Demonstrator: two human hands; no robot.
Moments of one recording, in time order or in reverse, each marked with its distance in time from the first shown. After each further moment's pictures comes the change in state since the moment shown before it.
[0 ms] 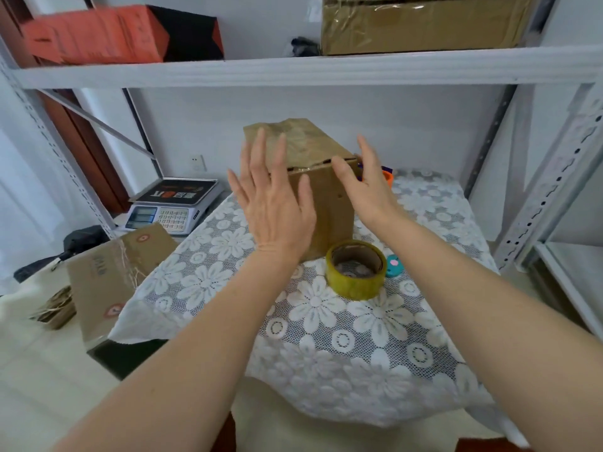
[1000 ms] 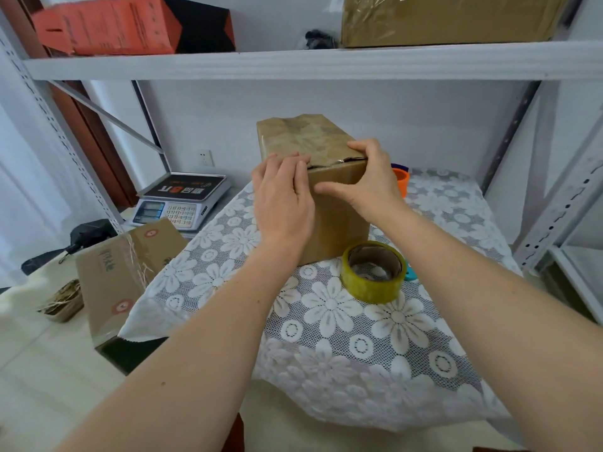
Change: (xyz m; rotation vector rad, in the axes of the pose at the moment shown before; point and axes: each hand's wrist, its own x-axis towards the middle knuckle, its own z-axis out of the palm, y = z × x) left_hand 0.012 -0.021 0.004 -0.281 -0.060 -0.130; right_hand 0.019 0.002 0.020 -0.180 0.049 -0.034
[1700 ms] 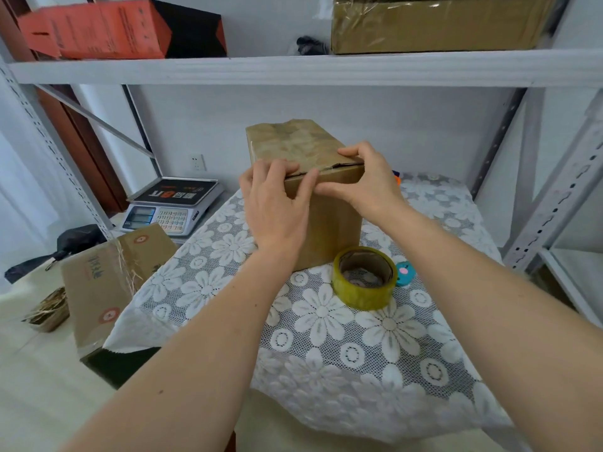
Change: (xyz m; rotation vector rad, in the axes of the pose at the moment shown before) left_hand 0.002 0.005 0.007 0.042 0.018 -0.083; right_hand 0.008 0.003 -0.013 0.003 -0.039 -0.008
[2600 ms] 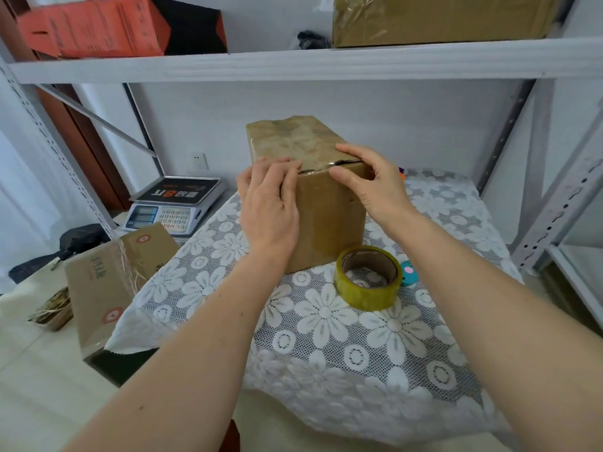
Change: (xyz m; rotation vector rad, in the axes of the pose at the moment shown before) left_hand 0.000 -0.015 -0.004 -0.085 -0.010 0.081; right_hand 0.001 0.018 0.006 0.278 0.004 -0.010
